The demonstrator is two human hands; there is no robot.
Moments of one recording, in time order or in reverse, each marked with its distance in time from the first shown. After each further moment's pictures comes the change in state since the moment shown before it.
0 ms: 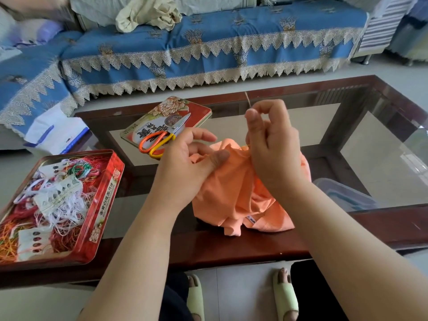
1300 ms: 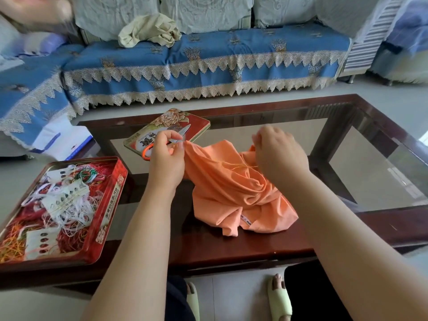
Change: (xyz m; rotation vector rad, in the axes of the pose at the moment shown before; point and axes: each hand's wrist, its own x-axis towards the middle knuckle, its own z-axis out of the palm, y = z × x) left_hand 0.031 -0.020 -0.013 -0.006 0.357 -0.081; right_hand 0.016 0.008 -0.018 -0.712 -0.346 0.183
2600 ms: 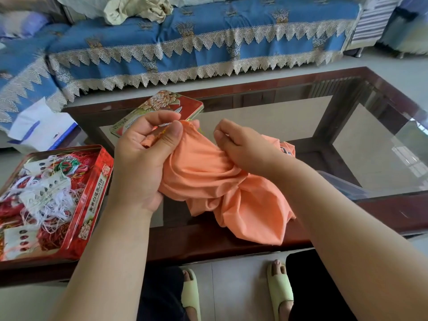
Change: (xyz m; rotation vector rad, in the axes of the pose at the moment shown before) left_hand -0.040 0.026 -0.011 -0.622 -0.255 0.067; right_hand 0.006 -0.003 0.028 0.472 -0.352 -0.326
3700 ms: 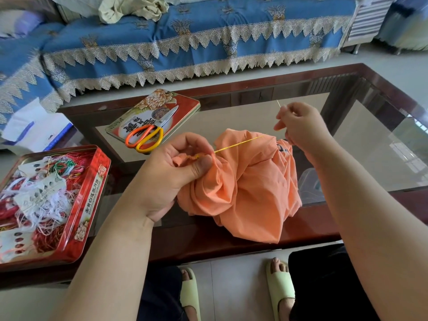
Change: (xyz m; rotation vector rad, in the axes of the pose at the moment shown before) left_hand -0.007 -0.012 0.002 0.126 -0.378 -0.215; right_hand -0.009 0.076 -0.052 0.229 0.467 0.514
